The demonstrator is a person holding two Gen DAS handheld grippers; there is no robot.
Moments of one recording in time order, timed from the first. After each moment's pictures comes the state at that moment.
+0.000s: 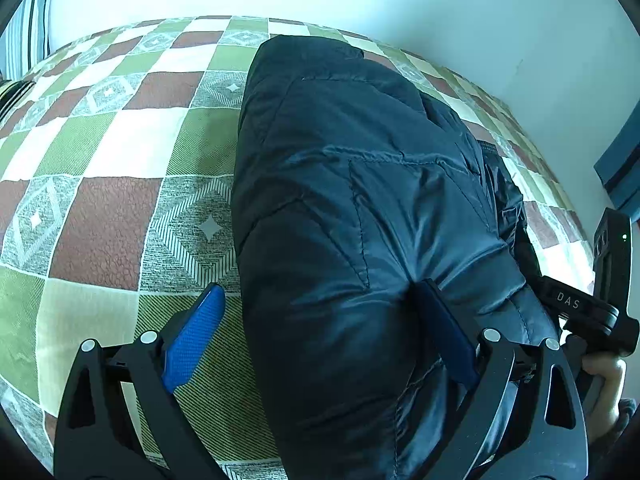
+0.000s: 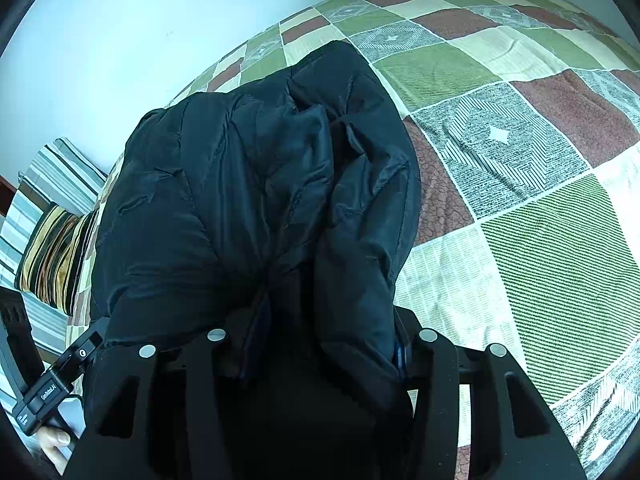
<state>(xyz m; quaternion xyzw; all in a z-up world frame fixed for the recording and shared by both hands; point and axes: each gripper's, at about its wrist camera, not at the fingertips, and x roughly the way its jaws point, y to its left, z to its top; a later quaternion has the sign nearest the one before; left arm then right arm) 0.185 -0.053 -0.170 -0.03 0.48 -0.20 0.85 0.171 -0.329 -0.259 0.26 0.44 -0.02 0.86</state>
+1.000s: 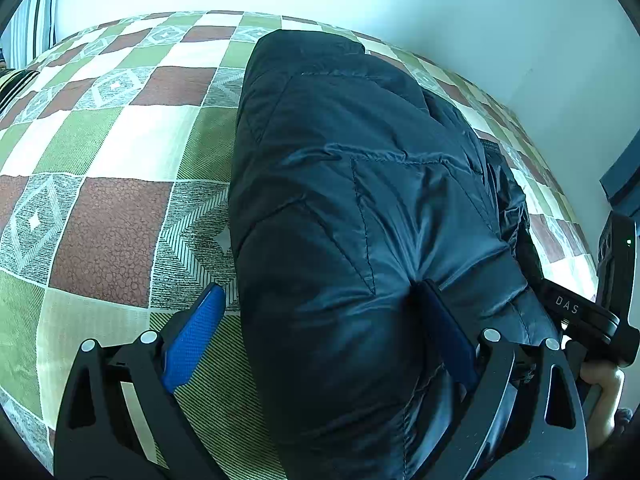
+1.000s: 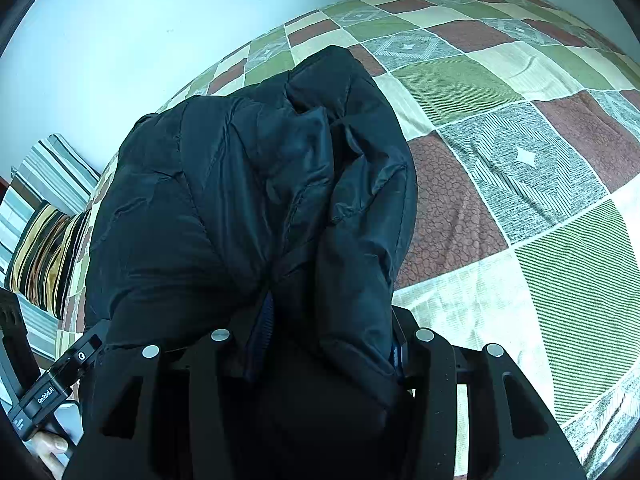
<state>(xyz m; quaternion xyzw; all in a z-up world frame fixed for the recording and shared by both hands) 0.199 -0.043 -0.175 -0.05 0.48 -0.20 0.85 0.177 -0.318 -0.257 0.25 0.43 -0.04 0.87</state>
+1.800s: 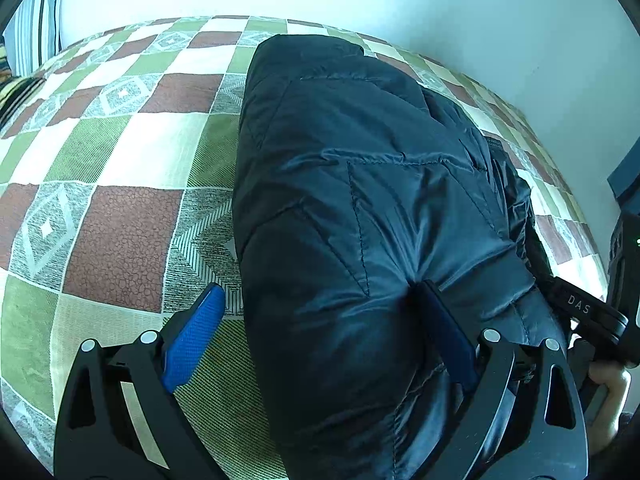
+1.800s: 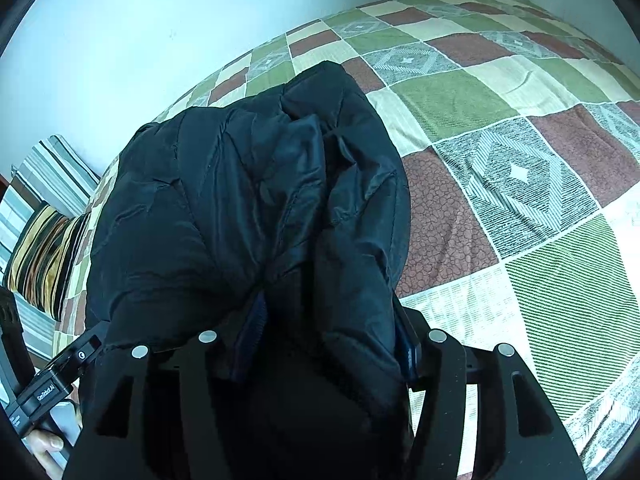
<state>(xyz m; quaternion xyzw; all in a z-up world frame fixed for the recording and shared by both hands) 0.200 -0.046 -0.168 -0.03 0.48 -0.18 0.86 0.177 -0.322 -0.247 0.24 0.42 -0.05 0.87</state>
